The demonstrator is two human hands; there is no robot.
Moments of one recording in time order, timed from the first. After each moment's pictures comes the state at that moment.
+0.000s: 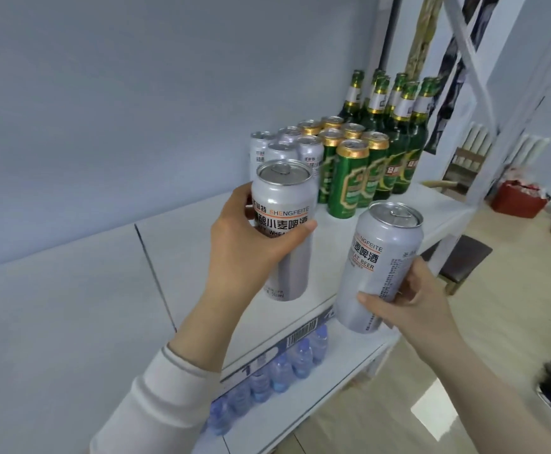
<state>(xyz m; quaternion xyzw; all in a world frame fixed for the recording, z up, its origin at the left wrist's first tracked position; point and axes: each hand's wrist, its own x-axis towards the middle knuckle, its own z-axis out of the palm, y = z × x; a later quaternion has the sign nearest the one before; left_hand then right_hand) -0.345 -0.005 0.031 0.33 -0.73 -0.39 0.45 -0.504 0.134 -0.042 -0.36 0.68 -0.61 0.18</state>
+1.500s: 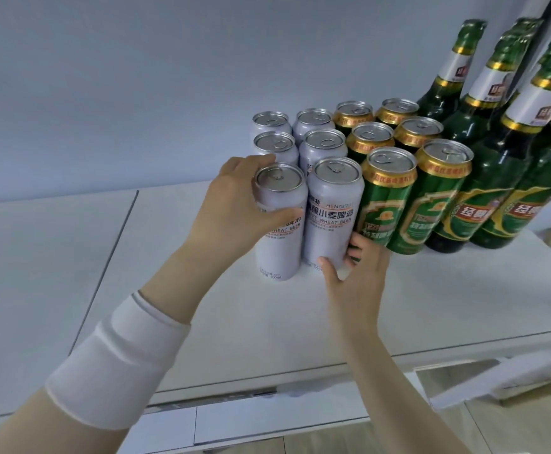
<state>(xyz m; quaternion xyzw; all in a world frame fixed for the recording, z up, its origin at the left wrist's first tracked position) -0.497 -0.084 0.024 0.50 -0.75 -0.19 0.37 -0.638 -0.037 -0.095 -0.45 0.66 -0.59 0.13</state>
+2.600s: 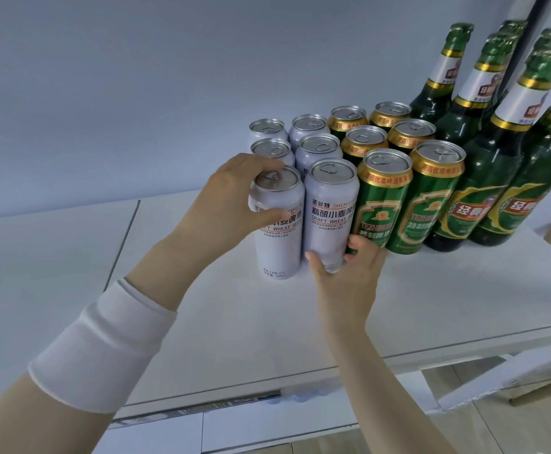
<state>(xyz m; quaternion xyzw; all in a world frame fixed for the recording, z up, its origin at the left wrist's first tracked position) -0.487 -0.095 0.035 0.43 -0.83 -0.15 0.32 -0.625 -0.045 -0.091 -0.39 0.74 -0.54 0.09</state>
